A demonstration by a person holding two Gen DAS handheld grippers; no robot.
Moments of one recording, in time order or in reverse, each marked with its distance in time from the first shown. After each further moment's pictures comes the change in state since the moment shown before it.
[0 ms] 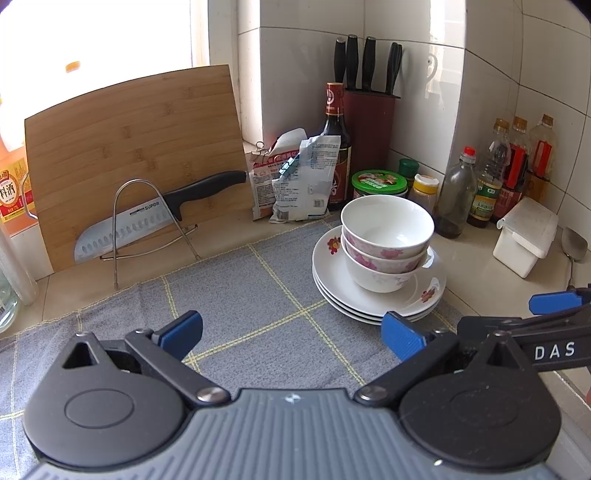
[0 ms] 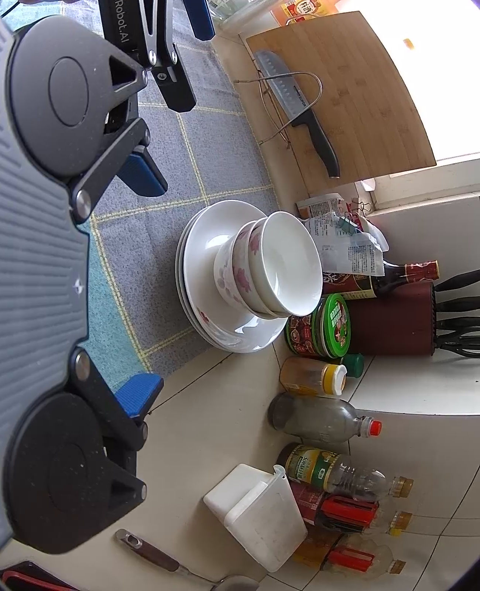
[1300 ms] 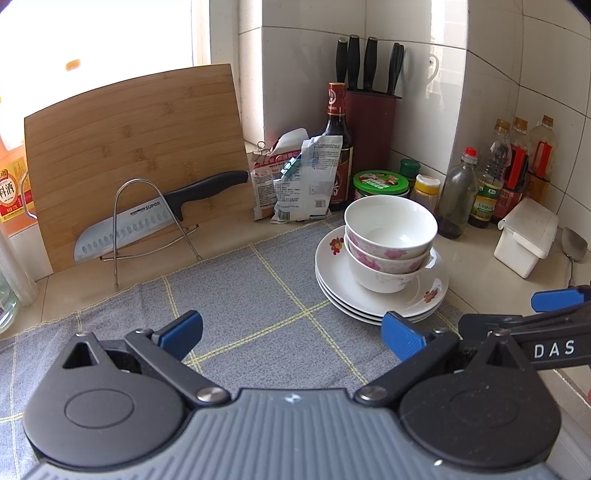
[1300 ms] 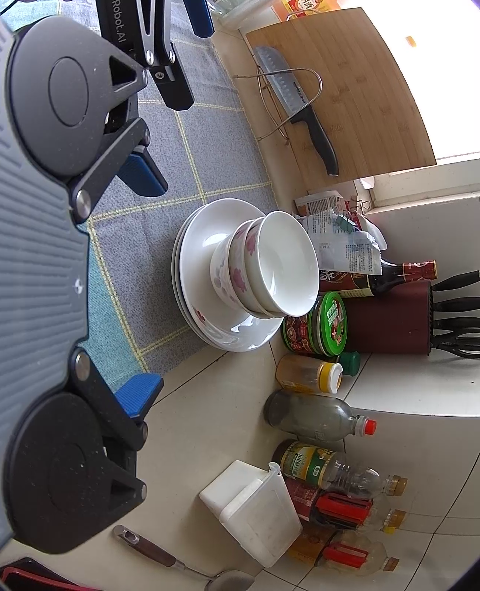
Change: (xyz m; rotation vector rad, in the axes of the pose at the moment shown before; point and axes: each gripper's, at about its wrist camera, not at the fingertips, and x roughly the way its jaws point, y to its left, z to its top) left arm 0.002 0.004 0.000 -0.001 0.000 -0.005; right arm 0.000 0.004 0.003 -0.009 -0.004 -0.018
